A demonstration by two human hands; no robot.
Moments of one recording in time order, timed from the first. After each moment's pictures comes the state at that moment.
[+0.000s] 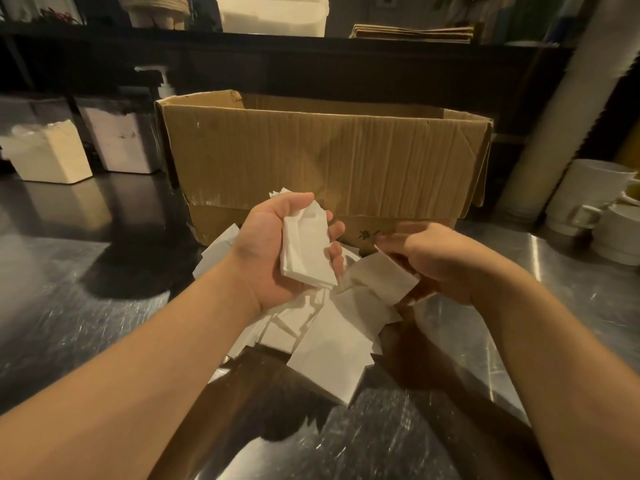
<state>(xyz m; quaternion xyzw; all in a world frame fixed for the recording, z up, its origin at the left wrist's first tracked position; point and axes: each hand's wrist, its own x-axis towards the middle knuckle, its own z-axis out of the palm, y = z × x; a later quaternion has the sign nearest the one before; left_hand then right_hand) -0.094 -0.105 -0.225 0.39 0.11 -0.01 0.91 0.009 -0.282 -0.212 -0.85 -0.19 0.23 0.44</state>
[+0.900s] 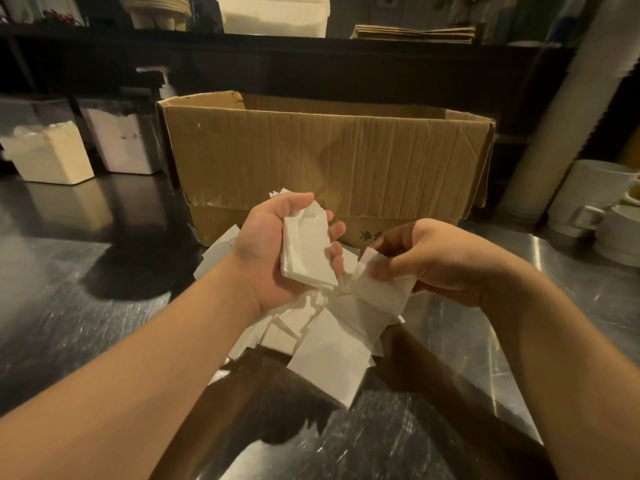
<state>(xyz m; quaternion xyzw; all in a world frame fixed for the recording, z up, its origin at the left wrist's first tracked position) -0.093 -0.104 -0.225 0.39 0.11 0.00 0.91 0.010 -0.291 -0.206 -0.81 -0.32 0.26 0.42</state>
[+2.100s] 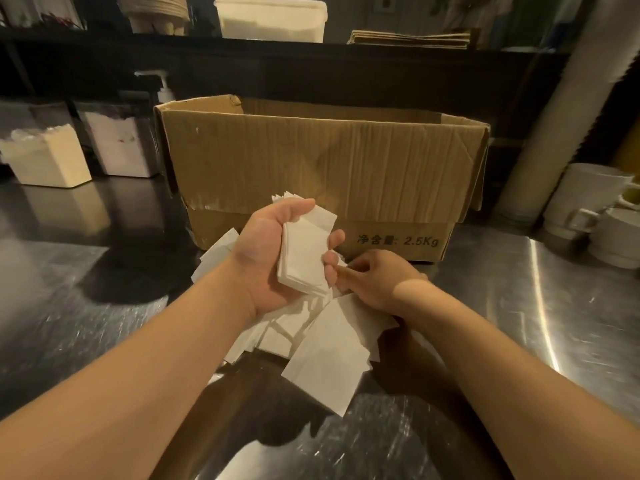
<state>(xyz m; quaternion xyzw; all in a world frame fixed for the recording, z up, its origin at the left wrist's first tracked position) -0.098 -0.105 -0.221 0.41 0.12 -0.02 0.90 0.008 -0.238 -0.258 -0.93 -0.23 0.13 0.26</state>
